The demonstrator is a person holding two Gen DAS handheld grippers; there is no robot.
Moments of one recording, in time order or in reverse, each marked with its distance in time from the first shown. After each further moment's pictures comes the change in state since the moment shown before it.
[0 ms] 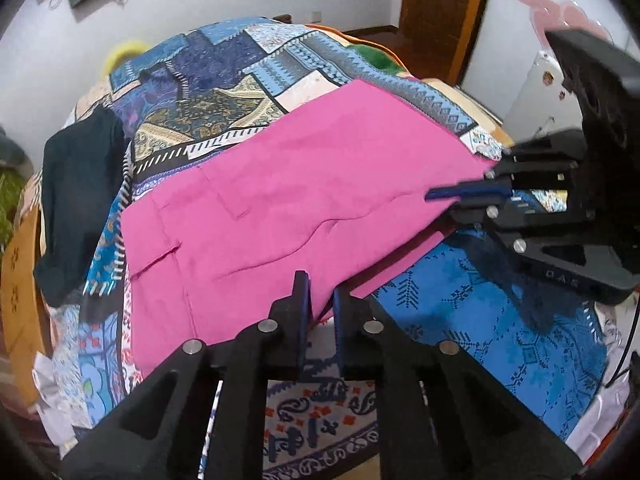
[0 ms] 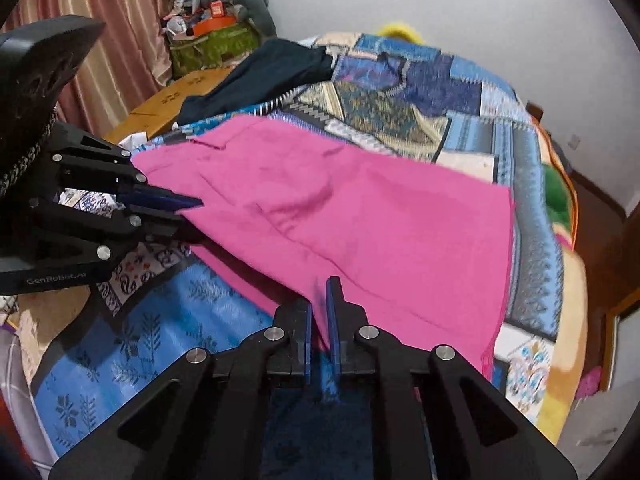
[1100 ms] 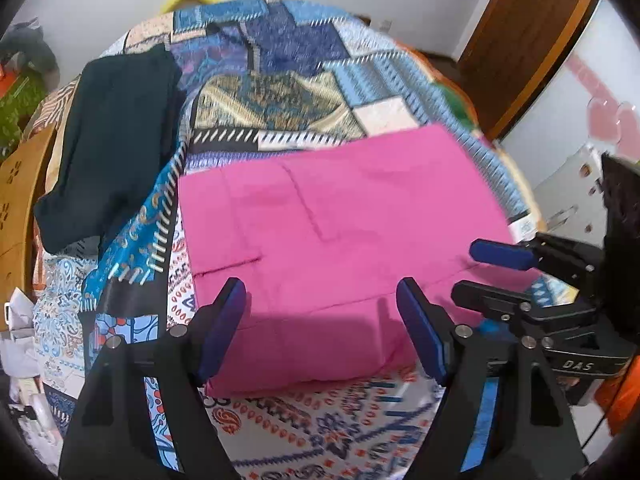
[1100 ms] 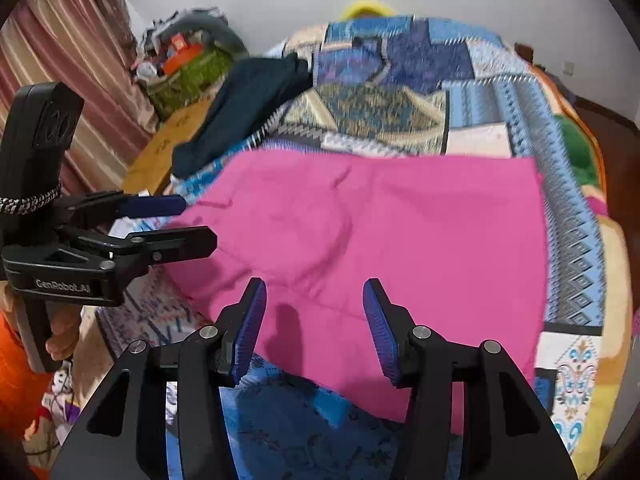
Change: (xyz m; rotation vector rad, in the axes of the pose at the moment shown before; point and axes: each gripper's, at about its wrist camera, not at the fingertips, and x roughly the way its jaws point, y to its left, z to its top) left arm 0.011 0.081 0.022 -0.302 0.043 -0.006; right arm 0.022 -0.017 0.034 0.254 0.026 0.116
